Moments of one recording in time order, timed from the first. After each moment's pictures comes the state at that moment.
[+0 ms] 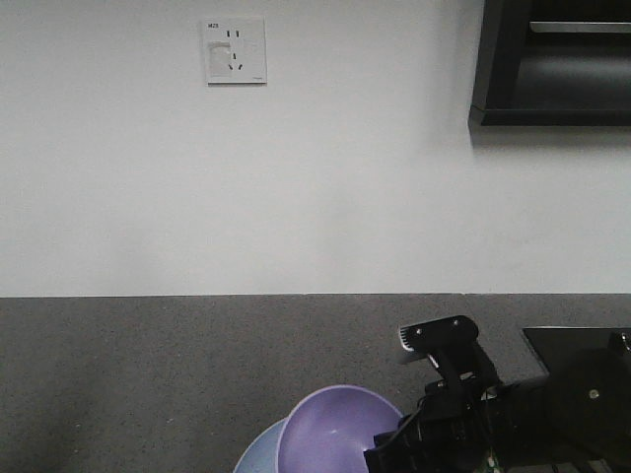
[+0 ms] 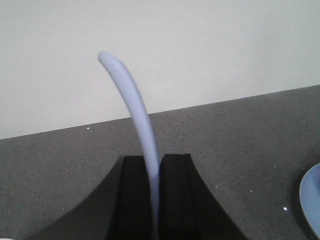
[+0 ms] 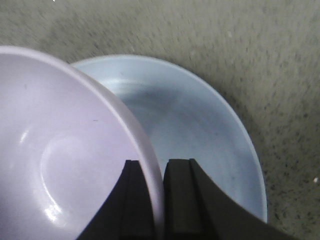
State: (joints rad) left arm 0.02 0.64 -0.79 -0.33 0.49 0.41; right arm 0.34 1.55 -0.98 0.67 0.44 -0.60
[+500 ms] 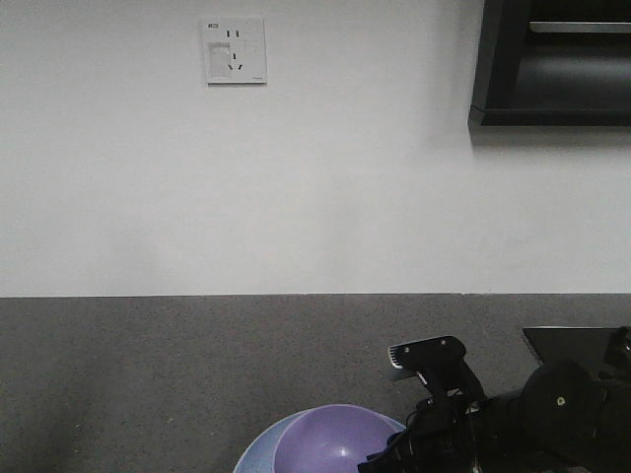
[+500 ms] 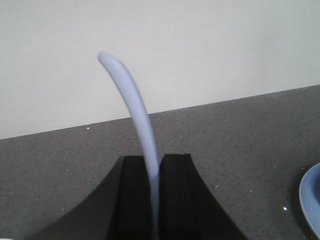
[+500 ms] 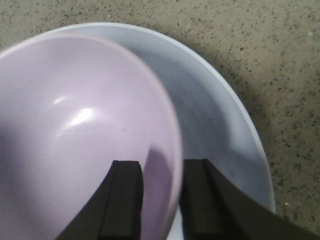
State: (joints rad) left arm 0.02 0.64 -0.79 -0.33 0.49 0.41; right arm 0.34 1.63 -0.99 0.67 0.42 -0.59
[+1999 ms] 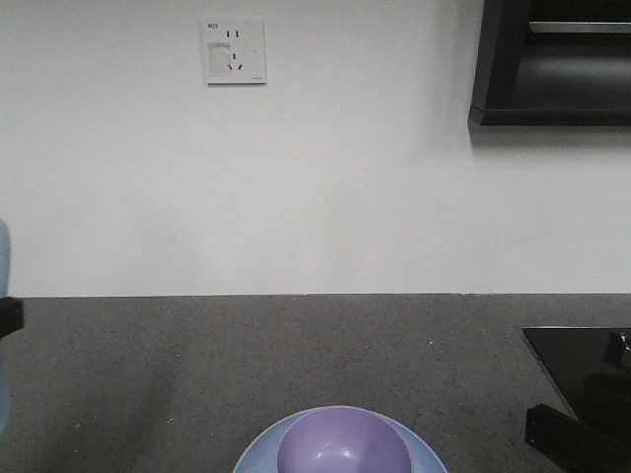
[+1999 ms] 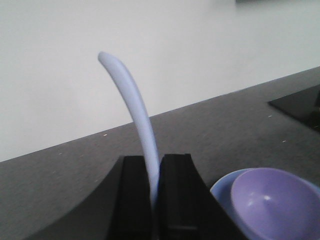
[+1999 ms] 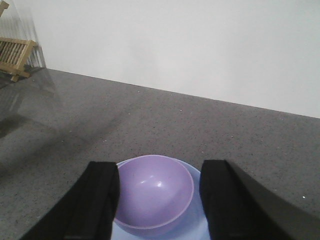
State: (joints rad) left arm -0.10 0.86 -0.86 -0.99 0.49 1.00; right arm 0.29 0.66 -0.70 0.62 0.43 -0.49
